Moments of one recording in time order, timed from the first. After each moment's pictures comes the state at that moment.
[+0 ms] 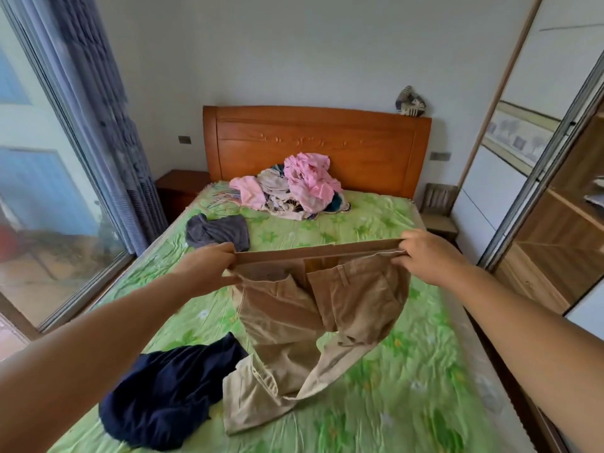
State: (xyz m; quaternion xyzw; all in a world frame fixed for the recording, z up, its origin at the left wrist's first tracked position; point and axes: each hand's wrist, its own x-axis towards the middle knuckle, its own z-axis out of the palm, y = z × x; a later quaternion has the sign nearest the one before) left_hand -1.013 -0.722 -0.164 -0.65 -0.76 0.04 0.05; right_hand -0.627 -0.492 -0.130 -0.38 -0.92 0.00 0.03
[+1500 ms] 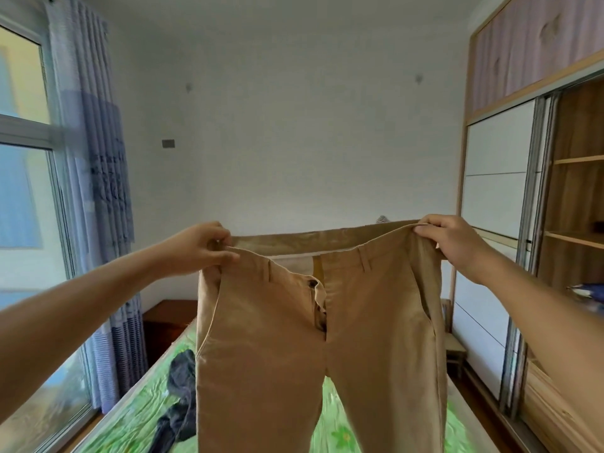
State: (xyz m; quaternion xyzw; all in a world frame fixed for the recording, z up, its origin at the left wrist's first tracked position) left_hand -1.043 -0.692 0.124 -0.68 -0.68 -0.28 0.06; right_hand -0.628 -0.476 0.111 -0.30 -0.77 0.32 0.46
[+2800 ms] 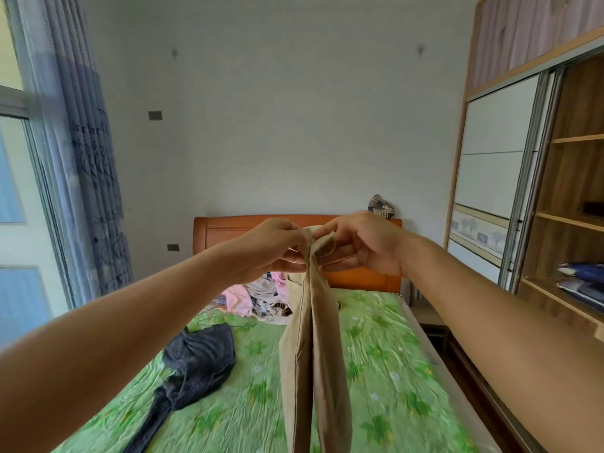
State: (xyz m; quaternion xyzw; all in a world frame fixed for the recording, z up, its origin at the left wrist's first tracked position) left_hand -0.906 -0.650 0.095 -0.56 -0.56 -0.50 -0.36; right_hand -0.727 -0.559 0.105 -0.22 -0.74 0.60 0.23
